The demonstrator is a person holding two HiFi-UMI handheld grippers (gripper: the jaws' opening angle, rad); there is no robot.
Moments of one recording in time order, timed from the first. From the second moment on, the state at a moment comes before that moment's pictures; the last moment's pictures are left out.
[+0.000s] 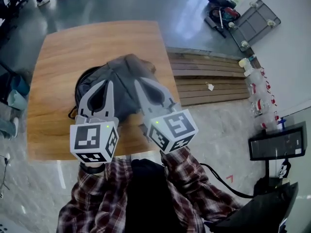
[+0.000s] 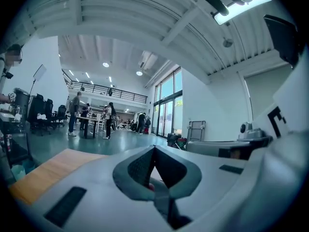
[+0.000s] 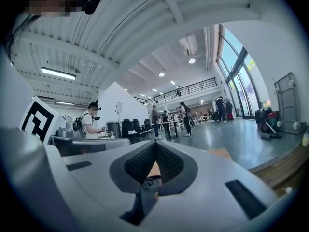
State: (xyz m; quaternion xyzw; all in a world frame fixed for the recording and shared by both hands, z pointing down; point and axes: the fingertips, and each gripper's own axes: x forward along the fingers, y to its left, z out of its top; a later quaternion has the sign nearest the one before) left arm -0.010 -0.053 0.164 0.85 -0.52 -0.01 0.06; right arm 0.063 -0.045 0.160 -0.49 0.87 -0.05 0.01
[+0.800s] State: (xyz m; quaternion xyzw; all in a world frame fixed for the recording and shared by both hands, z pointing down) left arm 0.004 -0.071 0.165 0.86 -0.50 0.01 0.05; right arm 0.071 -0.069 0.177 -0.50 0.86 -0.07 -0.02
